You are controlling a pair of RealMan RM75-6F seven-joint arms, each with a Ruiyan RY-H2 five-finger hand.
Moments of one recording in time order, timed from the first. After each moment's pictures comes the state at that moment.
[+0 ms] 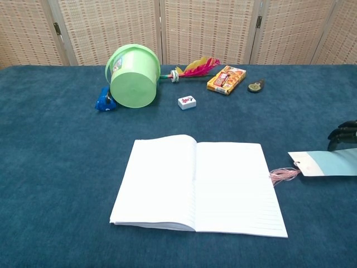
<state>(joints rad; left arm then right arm) -0.06 -1.08 0.02 -1.65 1.51 1.43 0.01 0.43 -1.38 -0.03 -1.27 -1.40 0.99 -0.23</state>
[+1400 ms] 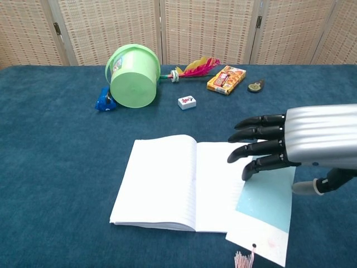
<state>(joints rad) -0.03 -1.03 0.02 -1.71 1.51 1.47 0.05 0.79 -1.27 -0.20 -1.31 -2.17 1.18 0.01</state>
